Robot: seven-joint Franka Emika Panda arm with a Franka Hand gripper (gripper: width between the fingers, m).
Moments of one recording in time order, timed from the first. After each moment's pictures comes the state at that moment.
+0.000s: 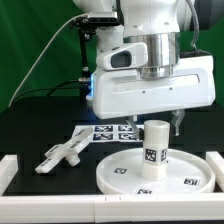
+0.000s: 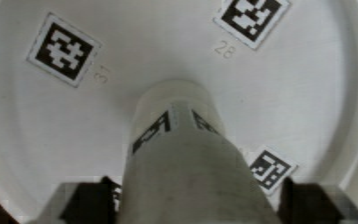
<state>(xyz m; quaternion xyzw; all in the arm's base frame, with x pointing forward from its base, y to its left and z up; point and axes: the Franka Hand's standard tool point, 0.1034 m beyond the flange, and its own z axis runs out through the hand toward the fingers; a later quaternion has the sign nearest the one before) 0.554 0.040 0.072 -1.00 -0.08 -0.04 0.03</state>
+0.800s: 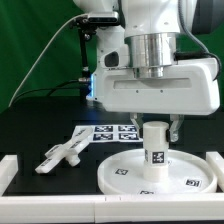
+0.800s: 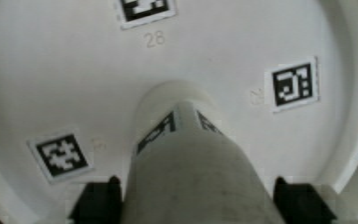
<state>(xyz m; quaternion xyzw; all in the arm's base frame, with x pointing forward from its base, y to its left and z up) 0.558 0.042 0.071 -0.89 0.44 -0.05 0.06</state>
